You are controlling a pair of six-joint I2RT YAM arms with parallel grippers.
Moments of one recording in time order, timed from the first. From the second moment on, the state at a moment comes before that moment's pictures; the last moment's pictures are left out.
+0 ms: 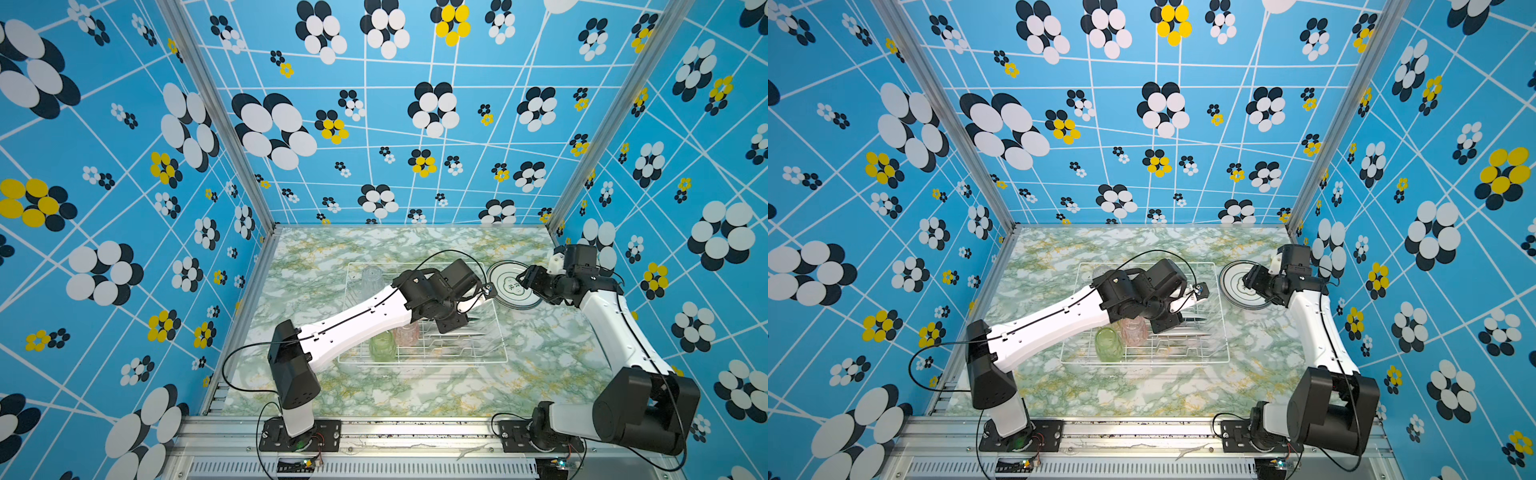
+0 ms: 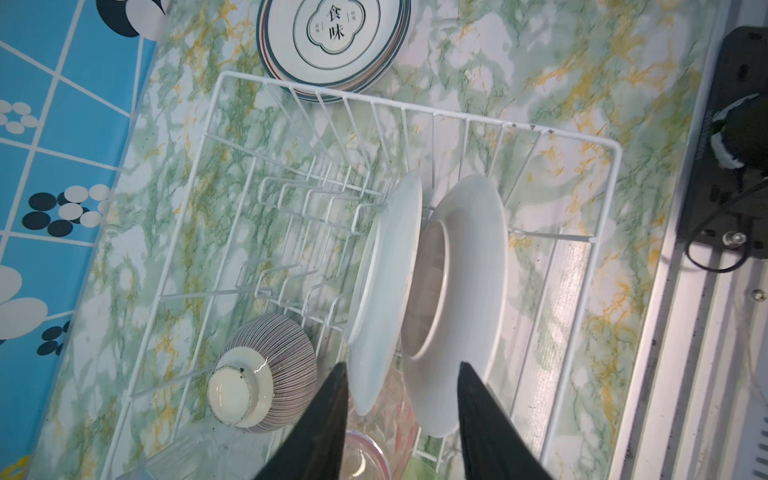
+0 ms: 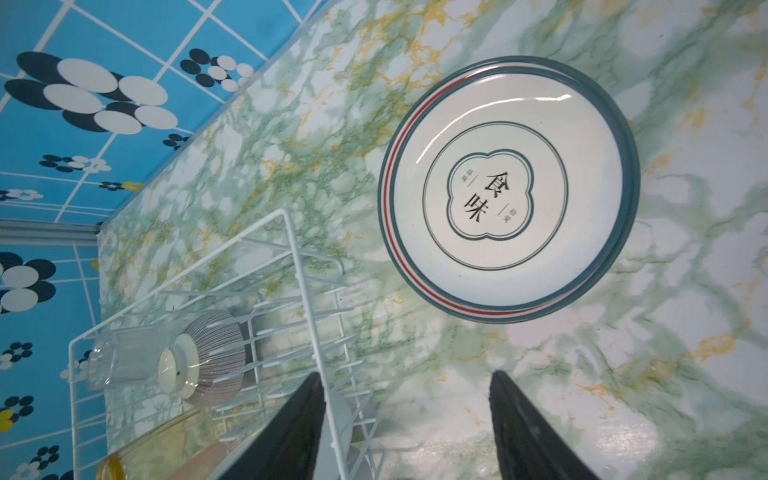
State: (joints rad) left arm -1.05 1.81 1.79 -0.97 -0.06 0.31; right arm -0.17 1.32 1.09 -0.68 -0.29 0.35
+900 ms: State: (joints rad) left arm -1.04 1.94 1.88 -1.07 -0.11 0.39; right arm -0.16 1.24 1.09 -0.74 -0.29 0.34
